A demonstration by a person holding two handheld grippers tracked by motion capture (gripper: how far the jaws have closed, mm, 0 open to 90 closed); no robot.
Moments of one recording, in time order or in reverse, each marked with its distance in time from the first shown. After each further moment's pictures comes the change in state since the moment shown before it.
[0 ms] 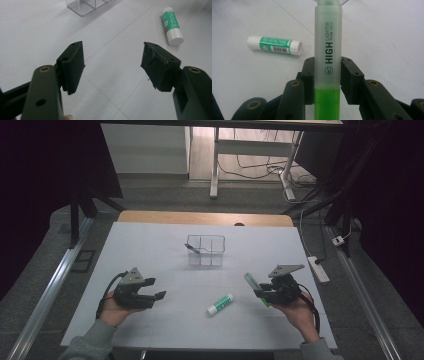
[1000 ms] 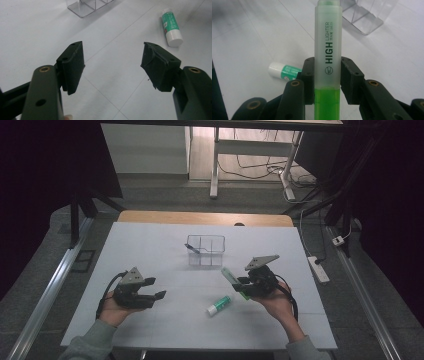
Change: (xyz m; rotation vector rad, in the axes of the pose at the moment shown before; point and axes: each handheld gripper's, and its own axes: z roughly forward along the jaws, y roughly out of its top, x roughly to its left) left arm 0.000 0.001 -0.001 -0.006 0.001 0.000; right arm 0.029 0.049 0.031 -0.015 0.085 -0.083
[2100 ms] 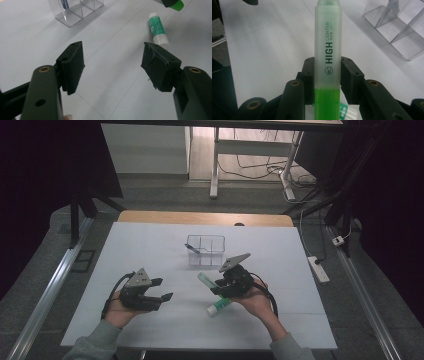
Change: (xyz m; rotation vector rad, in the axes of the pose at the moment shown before) left arm -0.019 0.013 0.004 -0.007 -0.025 0.065; right arm 0.033 0.034 0.040 0.056 0.108 -0.085
